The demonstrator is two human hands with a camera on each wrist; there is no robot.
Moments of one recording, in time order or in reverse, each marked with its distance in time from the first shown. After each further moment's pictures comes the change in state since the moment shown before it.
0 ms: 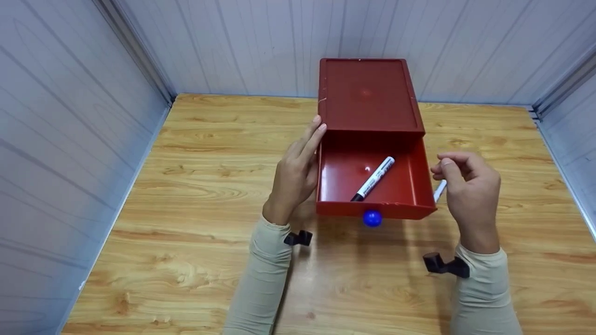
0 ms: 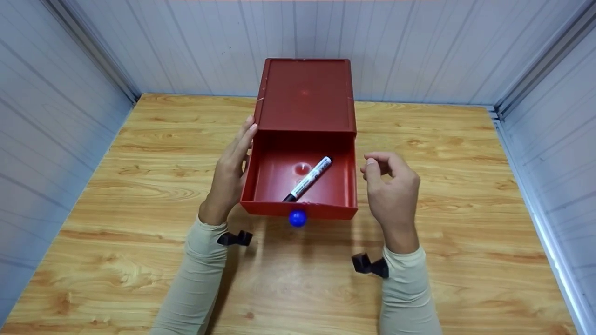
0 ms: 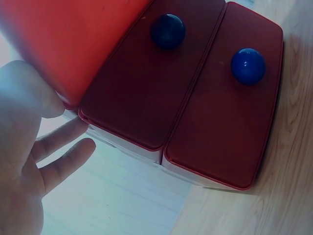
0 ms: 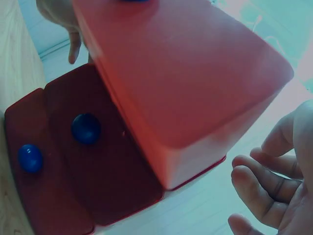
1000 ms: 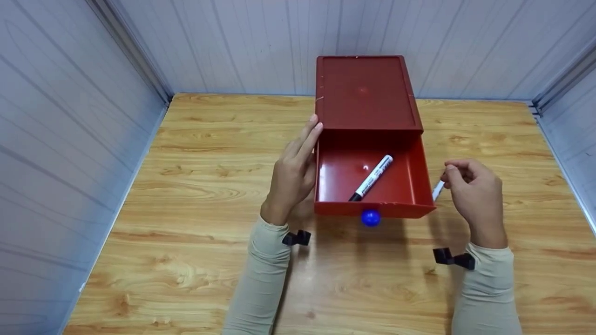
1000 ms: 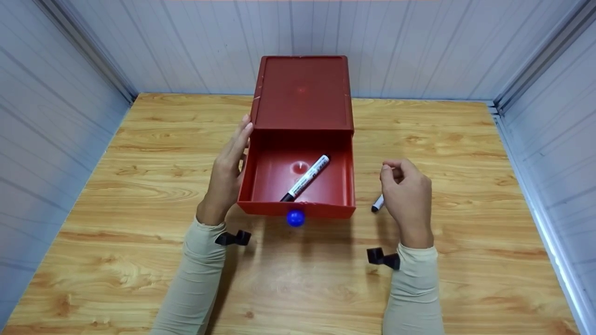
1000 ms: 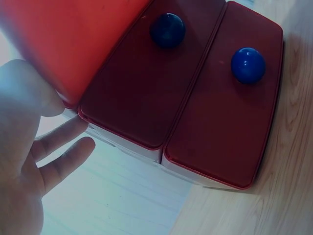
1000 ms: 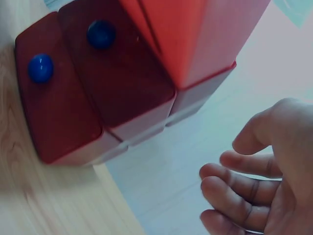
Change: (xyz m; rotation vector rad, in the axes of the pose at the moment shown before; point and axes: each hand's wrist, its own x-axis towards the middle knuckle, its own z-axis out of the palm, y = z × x) left_hand -0.001 -0.002 0.002 -0.017 0.007 -0.001; right_hand 0.006 0.052 -0.027 -0.296 -0.139 0.215
